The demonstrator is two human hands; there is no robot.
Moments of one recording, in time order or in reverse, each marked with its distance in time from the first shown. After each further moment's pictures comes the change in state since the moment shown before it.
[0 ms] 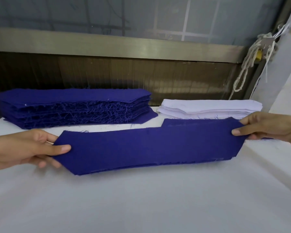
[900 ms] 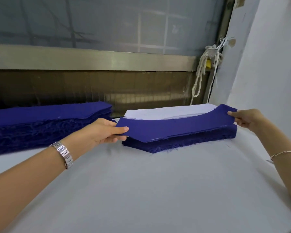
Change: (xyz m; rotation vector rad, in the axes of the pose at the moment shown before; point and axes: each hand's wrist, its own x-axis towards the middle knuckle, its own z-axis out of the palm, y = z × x) left_hand 0.131 0.183 0.159 -0.265 0.037 0.284; right_hand 0.036 0.091 -0.105 0.637 0.871 0.197
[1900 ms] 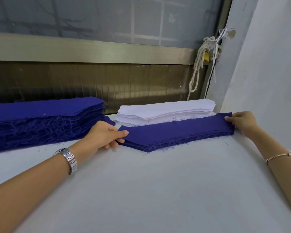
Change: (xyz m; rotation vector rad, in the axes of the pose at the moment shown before) left_hand 0.031 -0.026 0.023 0.269 0.149 0.049; right_hand 0.035 0.049 0.004 -0.393 0.091 -0.262
